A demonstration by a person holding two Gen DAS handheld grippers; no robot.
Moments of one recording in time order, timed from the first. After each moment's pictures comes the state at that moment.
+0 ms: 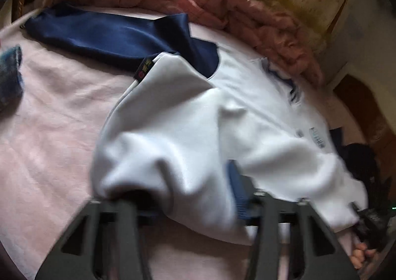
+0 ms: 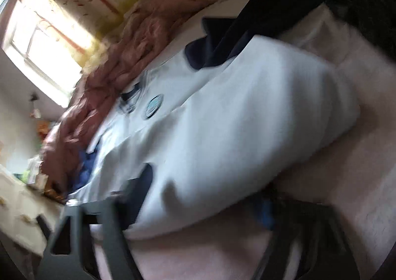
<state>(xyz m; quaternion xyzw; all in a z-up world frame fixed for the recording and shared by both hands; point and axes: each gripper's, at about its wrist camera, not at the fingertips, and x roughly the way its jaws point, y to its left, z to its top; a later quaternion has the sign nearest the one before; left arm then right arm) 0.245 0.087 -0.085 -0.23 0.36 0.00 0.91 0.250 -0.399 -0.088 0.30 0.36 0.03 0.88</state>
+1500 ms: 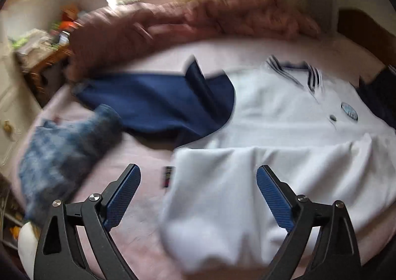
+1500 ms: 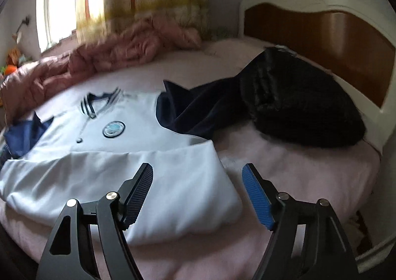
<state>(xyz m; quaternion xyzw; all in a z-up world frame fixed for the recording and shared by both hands) 0.142 0.076 -0.039 0.03 0.37 0.07 0.92 0.087 -0.418 0.011 0.03 0.34 -0.07 0.94</state>
